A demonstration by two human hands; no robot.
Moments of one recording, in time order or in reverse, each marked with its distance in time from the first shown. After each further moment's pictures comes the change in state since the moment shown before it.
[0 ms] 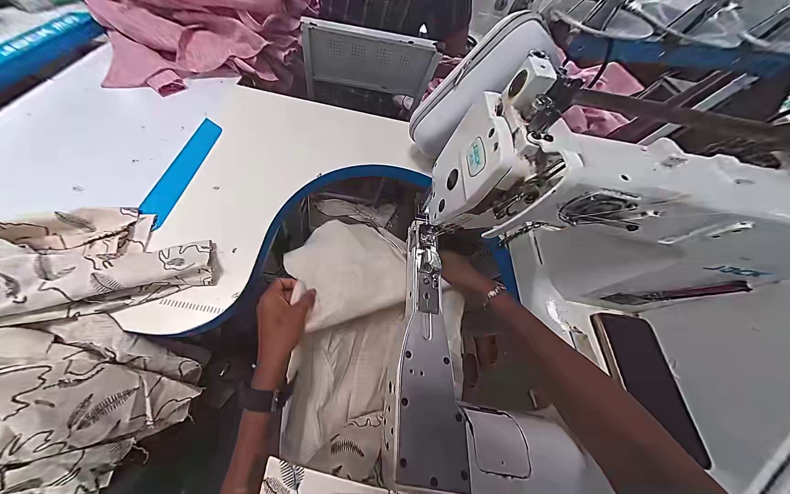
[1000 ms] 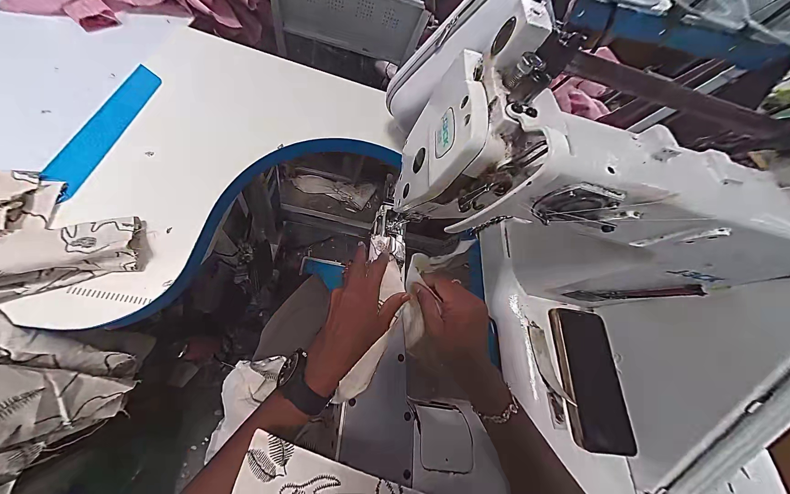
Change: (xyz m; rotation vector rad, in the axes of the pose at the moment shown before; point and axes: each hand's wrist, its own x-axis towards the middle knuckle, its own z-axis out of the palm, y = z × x) left_hand -0.047 0.075 0.116 0.244 -0.204 0.630; right_hand -0.113 -0.022 0.044 -0.016 0.894 -0.359
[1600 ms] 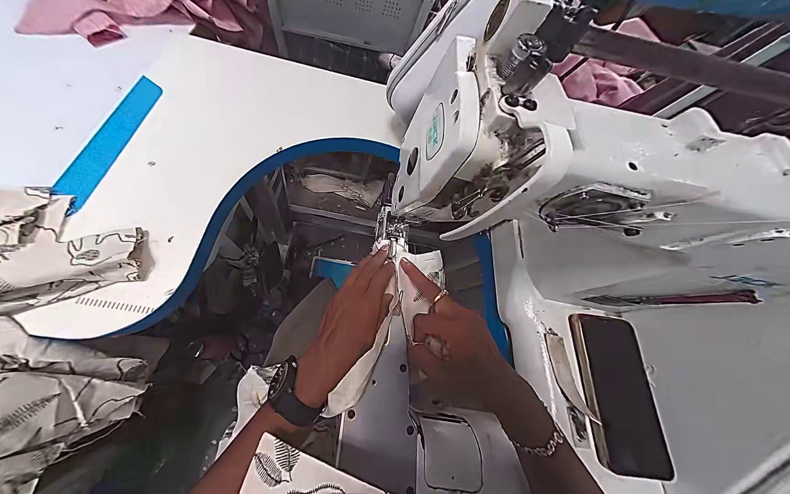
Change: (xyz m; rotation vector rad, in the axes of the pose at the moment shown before) left_hand 0.005 -0.011 0.002 -0.013 0.022 0.230; right_hand -0.004 0.014 -0.015 0.278 -0.407 -0.193
